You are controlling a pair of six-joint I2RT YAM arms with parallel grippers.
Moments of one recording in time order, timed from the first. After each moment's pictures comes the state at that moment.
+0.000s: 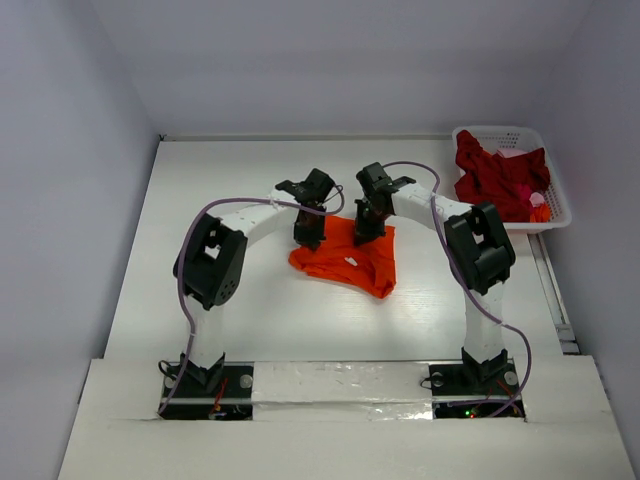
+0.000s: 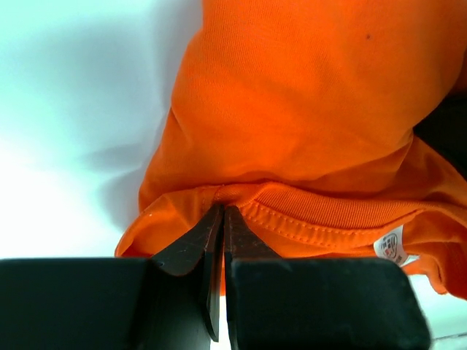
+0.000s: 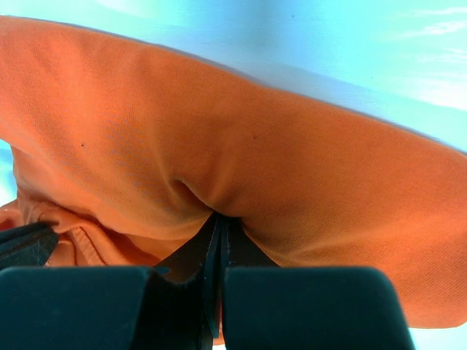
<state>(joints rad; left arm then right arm) -0.62 1.97 1.48 -0.75 -0.02 -0.48 0.50 2.06 1.52 -0.67 -0.13 0.59</state>
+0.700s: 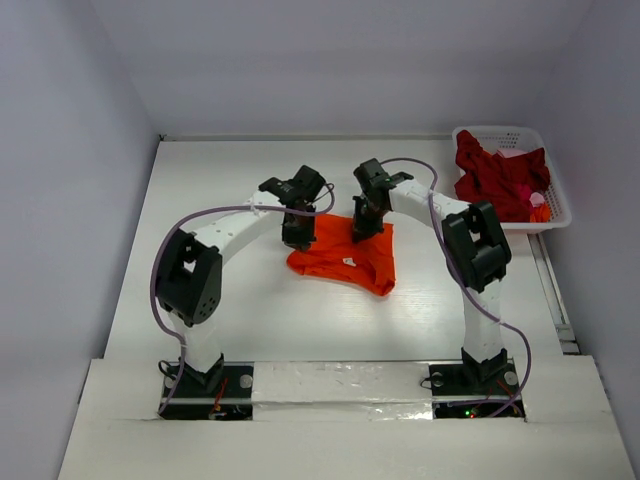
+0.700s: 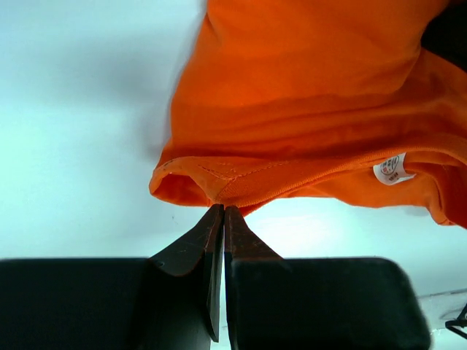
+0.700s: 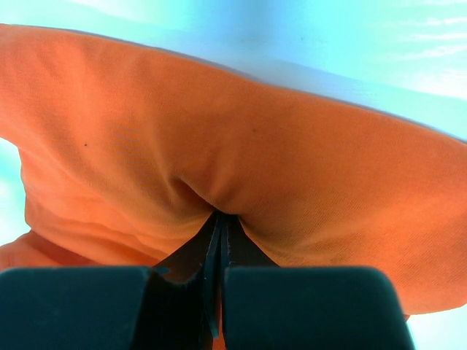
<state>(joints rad) -0.62 1.80 1.43 -0.89 -0.05 -0.51 0.50 2.09 1.59 -0.71 -0.13 0.60</state>
